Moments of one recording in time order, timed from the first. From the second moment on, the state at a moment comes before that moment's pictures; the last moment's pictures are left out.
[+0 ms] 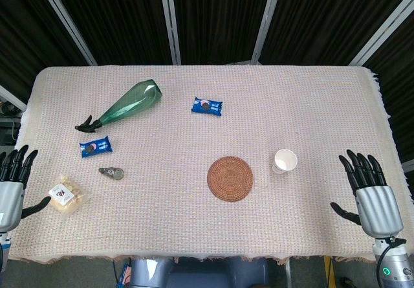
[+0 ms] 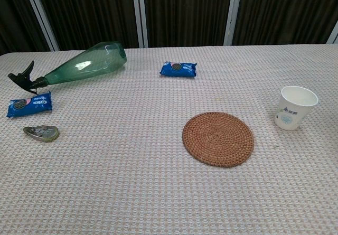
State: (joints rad) left arm -0.11 -1.12 -0.02 -1.75 1.49 1.59 0.29; right arm 0.11 -1.10 0.07 -1.73 -1.63 1.57 -0.16
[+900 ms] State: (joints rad) left arm -0.15 -1.13 -0.09 -1.72 1.39 1.50 0.33; right arm 0.41 -1.22 0.18 -1.64 -1.30 1.03 -0.25
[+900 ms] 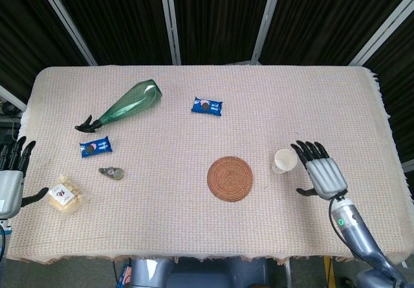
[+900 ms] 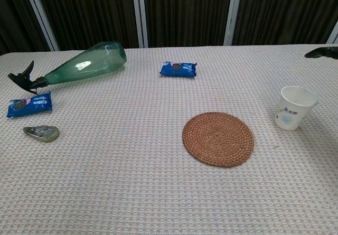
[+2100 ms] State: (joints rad) left arm -0.18 -1.15 -0.11 -1.70 1.32 1.45 0.36; right arm 0.58 -1.35 0.21 -1.56 -1.13 0.95 -0.37
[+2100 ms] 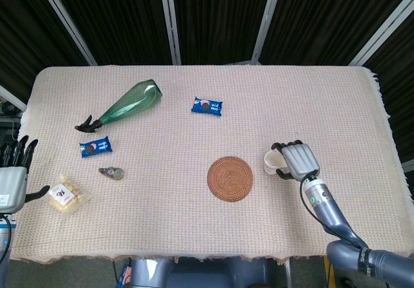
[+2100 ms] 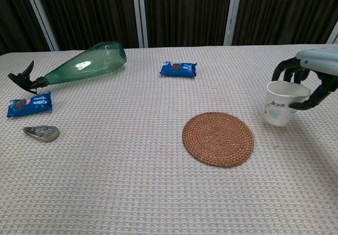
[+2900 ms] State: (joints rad) left arm -0.17 -1.12 -0.11 -1.71 1.31 1.44 0.31; right arm 0.71 -1.51 0.19 -1.62 -1.11 0.94 -0.52
